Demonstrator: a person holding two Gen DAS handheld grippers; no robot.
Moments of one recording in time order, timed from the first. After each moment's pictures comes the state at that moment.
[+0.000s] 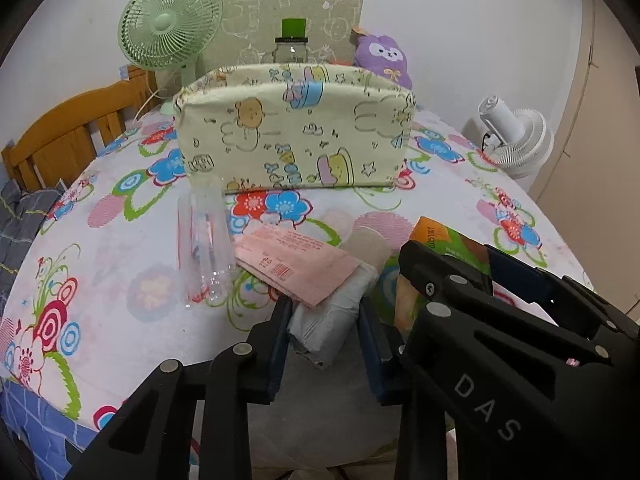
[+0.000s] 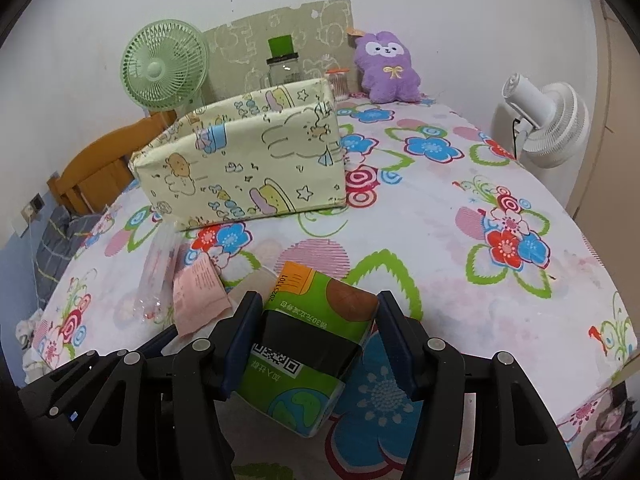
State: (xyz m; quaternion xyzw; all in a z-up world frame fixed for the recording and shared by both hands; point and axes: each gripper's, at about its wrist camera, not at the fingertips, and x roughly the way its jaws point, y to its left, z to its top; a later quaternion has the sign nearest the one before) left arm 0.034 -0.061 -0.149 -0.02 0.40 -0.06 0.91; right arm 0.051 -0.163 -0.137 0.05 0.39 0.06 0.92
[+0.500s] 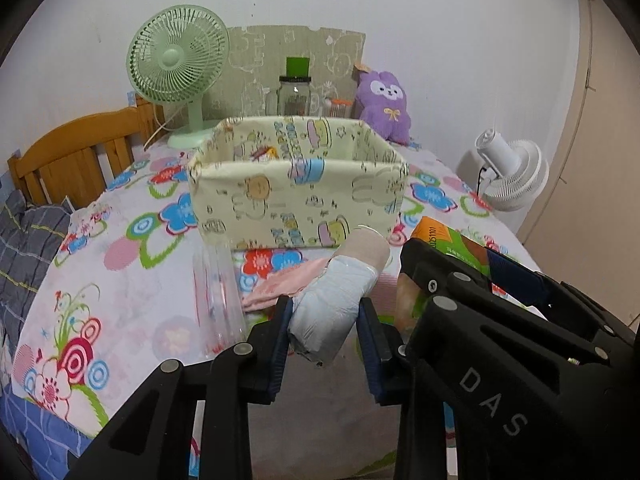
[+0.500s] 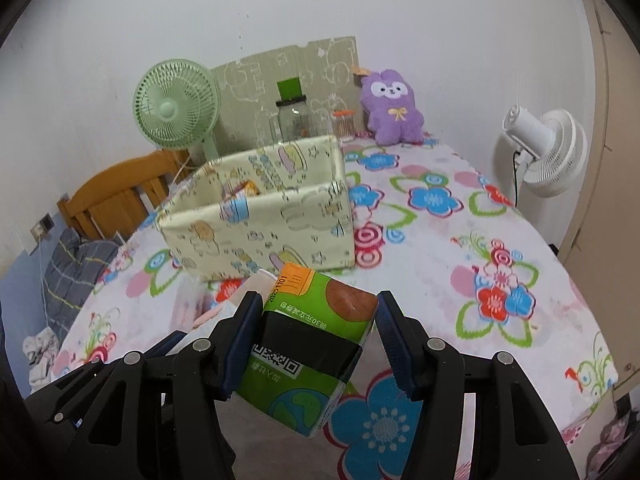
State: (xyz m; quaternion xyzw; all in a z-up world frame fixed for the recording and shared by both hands) left arm 0.041 -0.057 -0.104 -0.03 0.36 -0.06 0.93; right arm 0.057 -0.162 -0.090 0.06 0.35 0.06 0.93
